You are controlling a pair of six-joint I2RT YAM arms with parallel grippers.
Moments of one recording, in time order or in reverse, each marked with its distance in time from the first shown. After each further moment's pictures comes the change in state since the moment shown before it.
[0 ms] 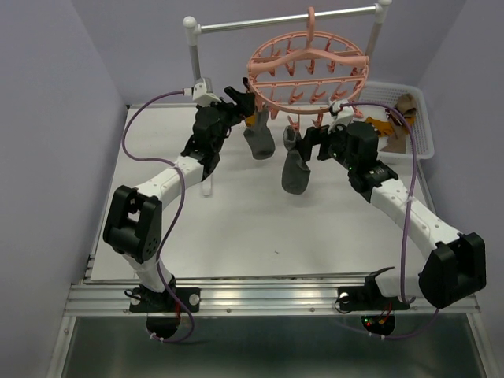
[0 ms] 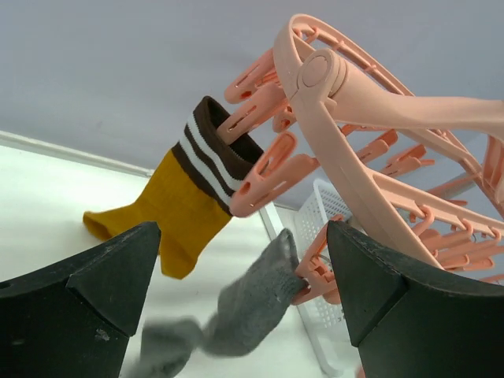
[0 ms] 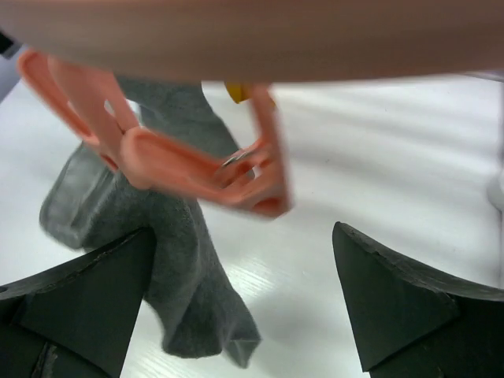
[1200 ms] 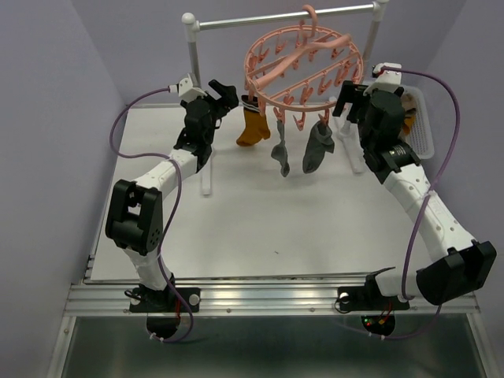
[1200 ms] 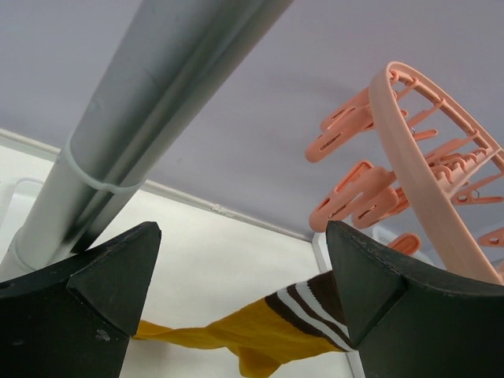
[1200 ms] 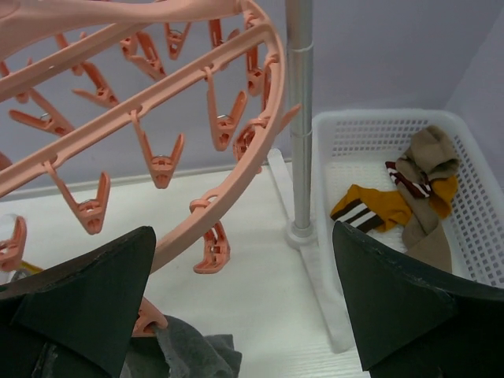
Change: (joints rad) left arm 0.097 0.058 0.060 -0.031 -0.081 0.032; right arm -0.050 -0.006 0.304 -0.142 0.564 -0.080
